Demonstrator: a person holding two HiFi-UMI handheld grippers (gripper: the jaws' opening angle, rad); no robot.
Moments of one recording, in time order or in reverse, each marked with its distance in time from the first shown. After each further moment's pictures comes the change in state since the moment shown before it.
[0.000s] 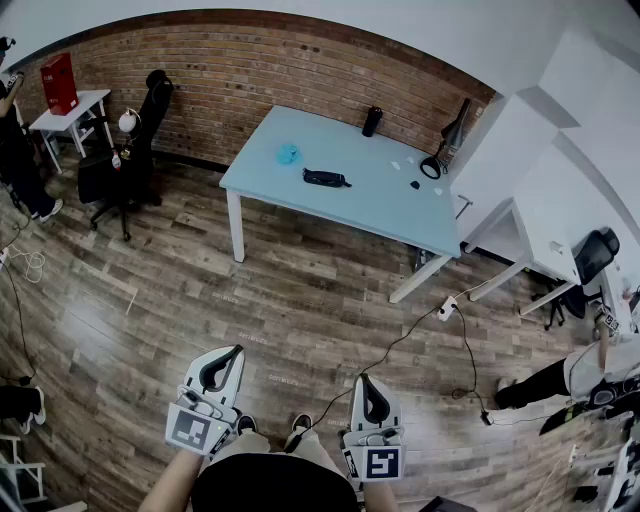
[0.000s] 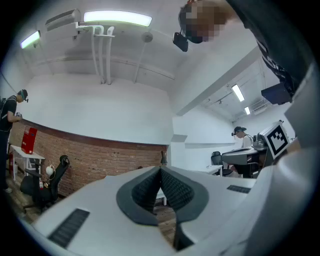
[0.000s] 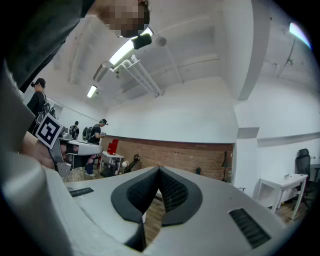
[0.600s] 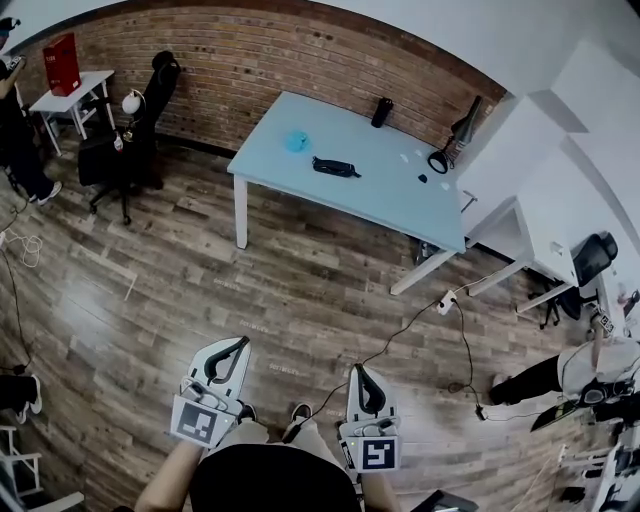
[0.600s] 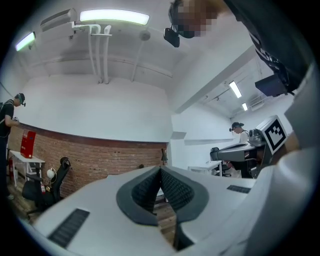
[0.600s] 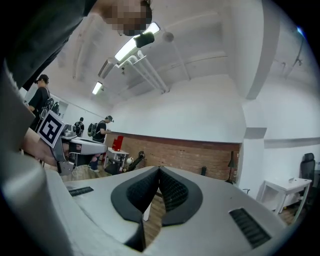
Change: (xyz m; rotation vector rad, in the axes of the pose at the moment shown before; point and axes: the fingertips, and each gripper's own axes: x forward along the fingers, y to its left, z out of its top) left arm -0.010 0.027 -0.013 0.055 0.056 -0.021; right arm 0.028 0.043 -0.004 -0.039 0.025 0.046
